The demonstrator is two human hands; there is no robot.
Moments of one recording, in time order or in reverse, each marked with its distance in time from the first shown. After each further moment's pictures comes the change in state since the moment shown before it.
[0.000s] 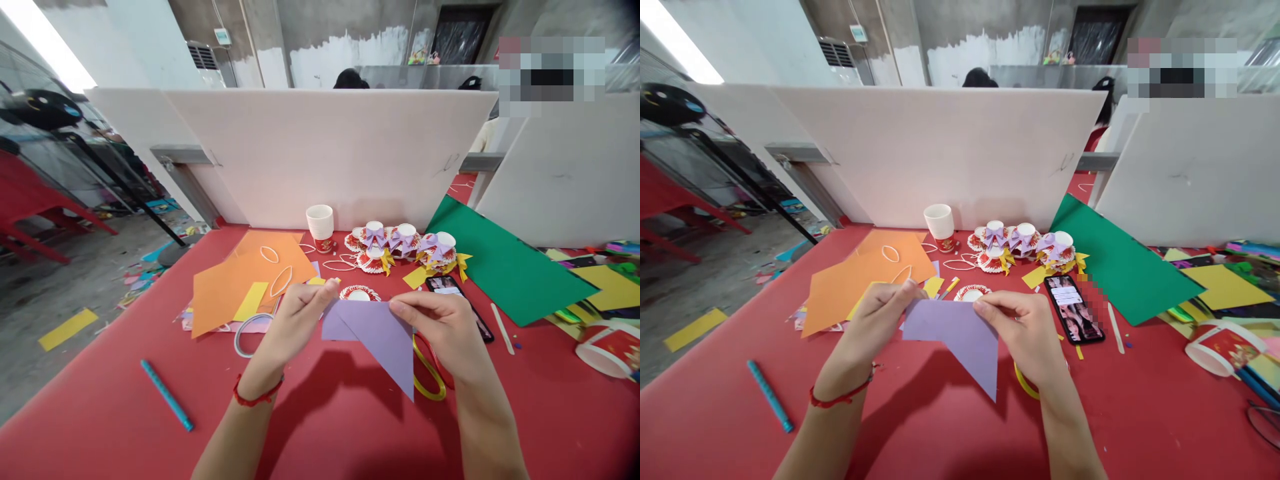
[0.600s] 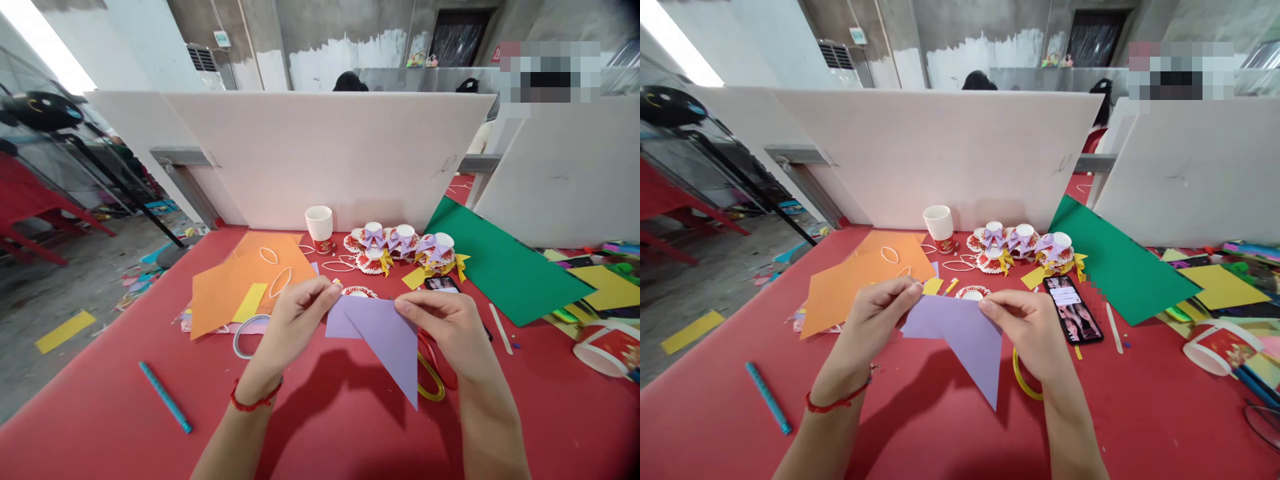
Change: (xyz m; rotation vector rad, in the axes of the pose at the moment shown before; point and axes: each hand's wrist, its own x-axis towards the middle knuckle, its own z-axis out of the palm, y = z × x) left_hand -0.005 0.004 0.000 0.077 0.058 0.117; right_hand 0.000 -0.002 -0.006 0.028 0.015 0.016
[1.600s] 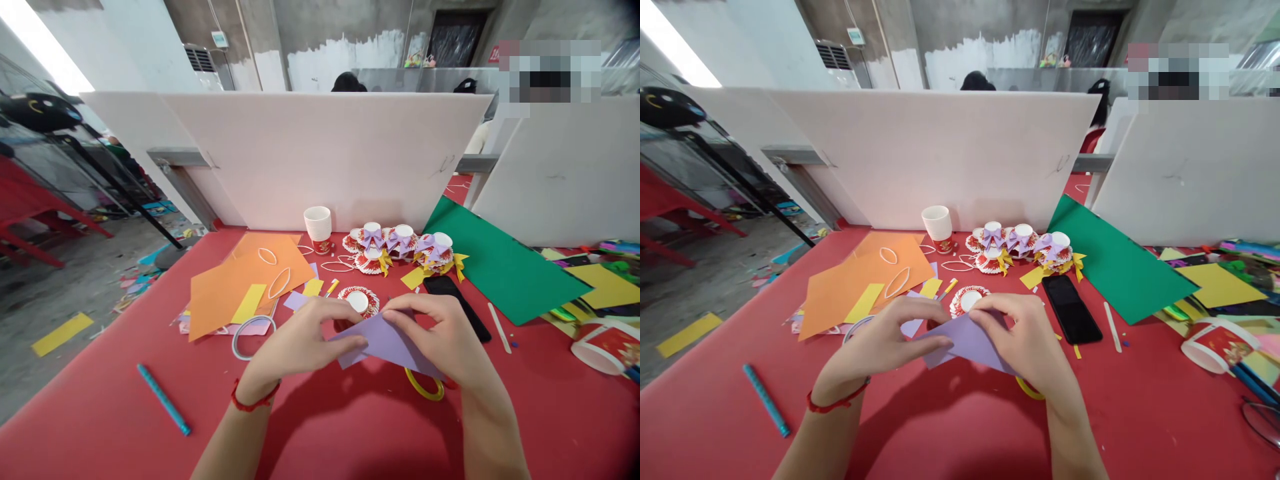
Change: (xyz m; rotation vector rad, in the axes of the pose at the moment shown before) left_hand -0.001 -0.002 -0.001 0.156 -0.425 0.079; right_hand -0.001 0.002 -0.001 -0.283 -0.108 -0.185
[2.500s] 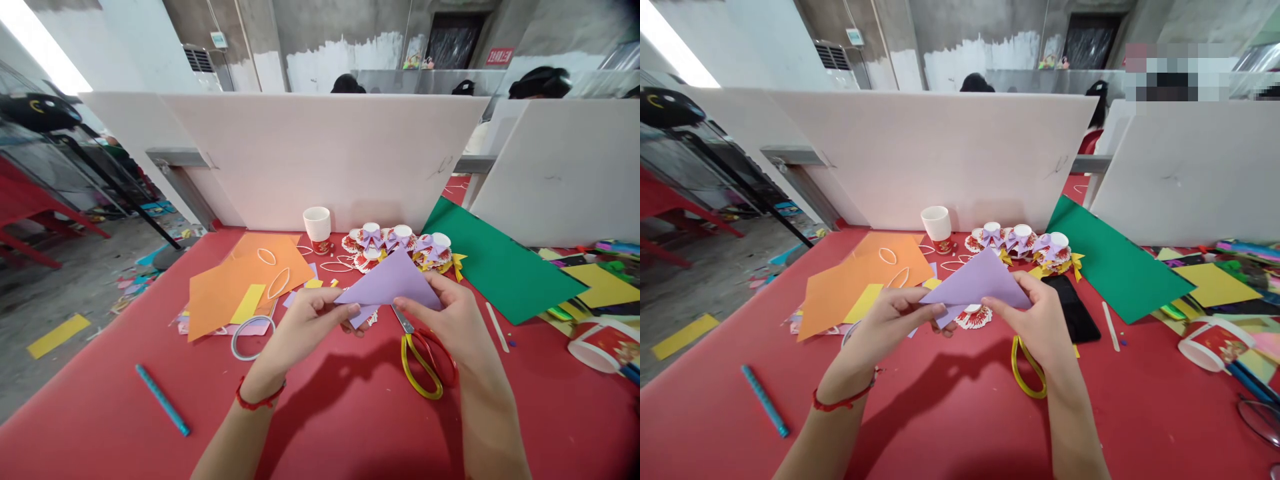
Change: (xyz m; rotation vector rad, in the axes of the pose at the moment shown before) left_hand 0.007 0.005 0.006 -0.428 0.144 -0.178; right_hand 0.007 0.011 -0.005 0.342 0.221 0.287
